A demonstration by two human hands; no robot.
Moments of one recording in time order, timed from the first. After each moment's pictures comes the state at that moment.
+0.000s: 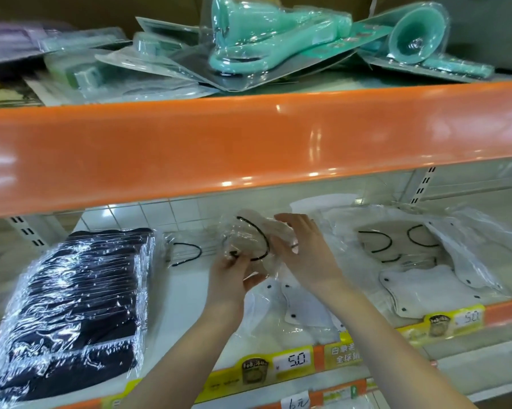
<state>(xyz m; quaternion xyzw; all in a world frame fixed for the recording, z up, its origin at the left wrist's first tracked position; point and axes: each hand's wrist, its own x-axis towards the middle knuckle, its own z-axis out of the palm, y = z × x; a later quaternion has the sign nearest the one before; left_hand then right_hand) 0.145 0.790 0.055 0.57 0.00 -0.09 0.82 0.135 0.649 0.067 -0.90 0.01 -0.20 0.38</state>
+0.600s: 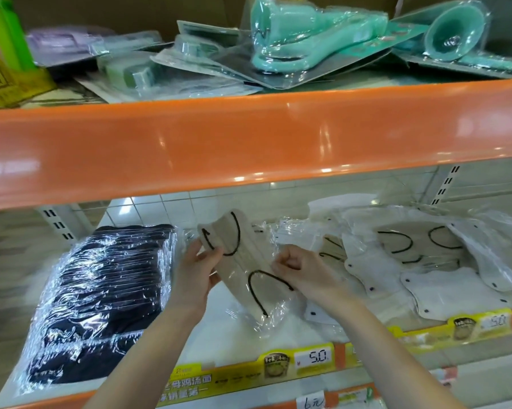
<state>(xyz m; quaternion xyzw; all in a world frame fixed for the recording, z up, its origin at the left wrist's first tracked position) 0.168 0.867 0.054 0.62 0.03 -0.07 0.78 0.131 0.676 0.039 -0.82 0.05 -0.01 0.57</state>
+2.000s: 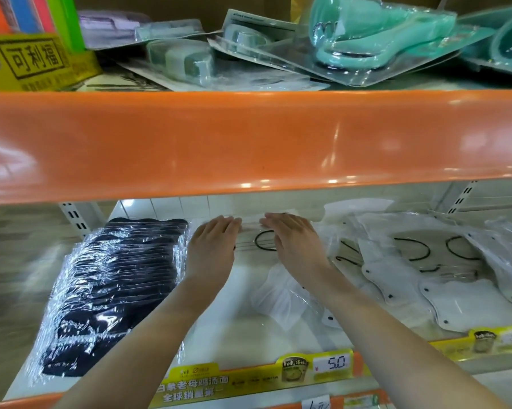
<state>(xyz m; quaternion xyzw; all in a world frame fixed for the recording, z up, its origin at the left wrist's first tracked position) 0.224 0.882 0.033 0.92 -0.23 0.28 0.13 0.201 0.706 0.034 -0.94 -0.12 -0.28 0.16</state>
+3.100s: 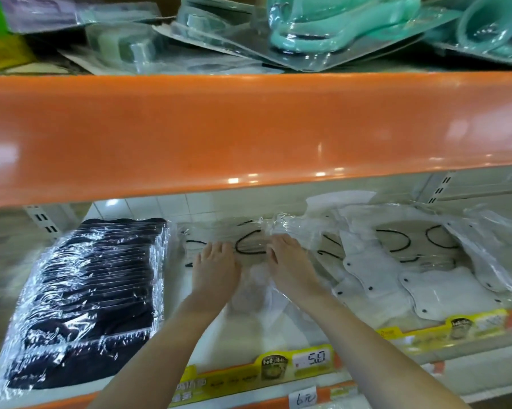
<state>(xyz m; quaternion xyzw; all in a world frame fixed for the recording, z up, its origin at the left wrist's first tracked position) 0.215 0.844 -0.012 0.98 -0.14 0.04 0.12 0.177 0.691 -0.002 -0.97 0.02 -0.10 0.24</state>
